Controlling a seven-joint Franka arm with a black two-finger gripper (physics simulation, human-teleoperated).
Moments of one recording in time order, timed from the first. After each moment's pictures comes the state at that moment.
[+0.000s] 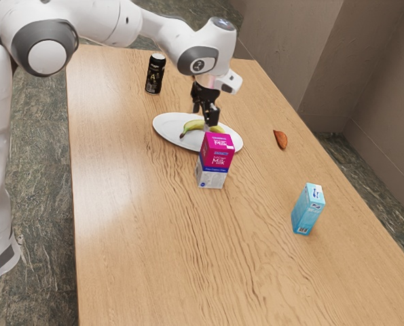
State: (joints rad) arm -0.02 0.11 0.34 -1.86 0.07 2.09 0.14
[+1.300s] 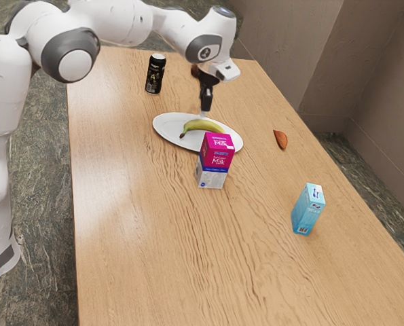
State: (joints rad) arm 0.14 0.26 0.30 -1.66 0.01 2.02 0.64
